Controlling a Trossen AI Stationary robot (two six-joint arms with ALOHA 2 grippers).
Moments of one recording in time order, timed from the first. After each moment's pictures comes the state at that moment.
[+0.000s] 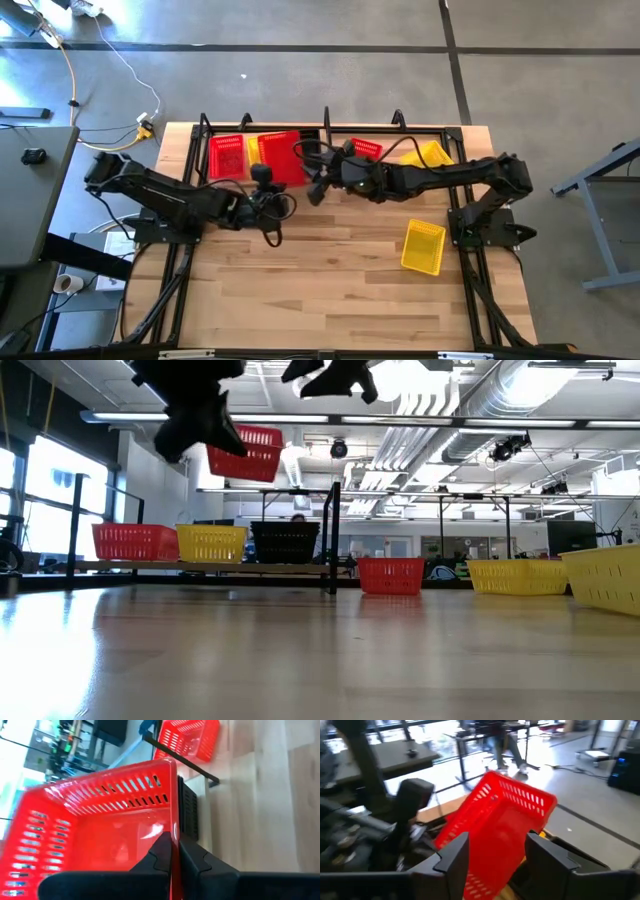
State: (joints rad) left arm -0.11 1.32 0.91 -0.49 -0.92 0.30; right arm 0.03 1.65 1.38 0.00 0.52 0.23
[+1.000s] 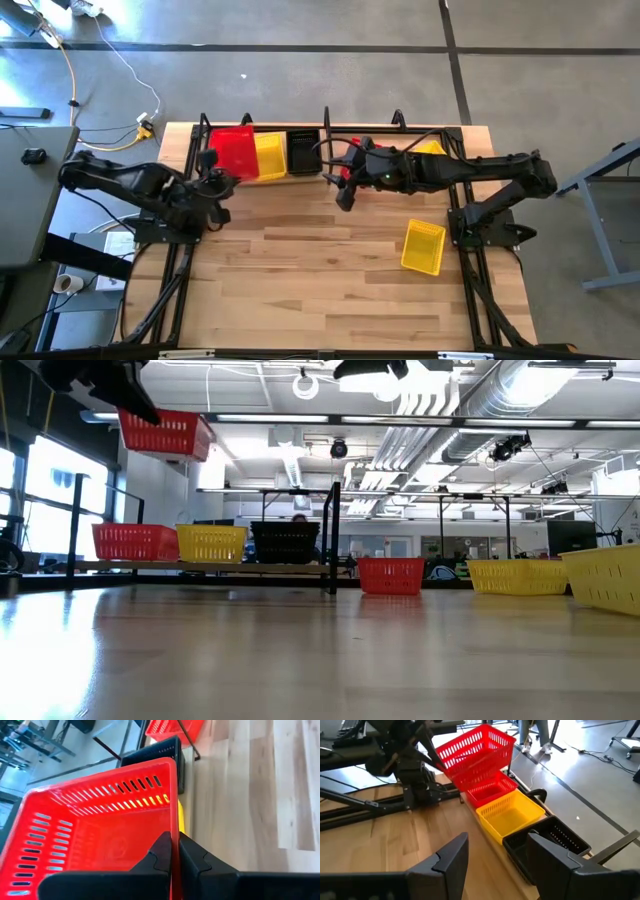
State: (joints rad) left arm -0.15 0.80 0.91 -1.04 -0.73 0.01; right arm 0.03 1.46 1.38 -0.34 0.36 0.16
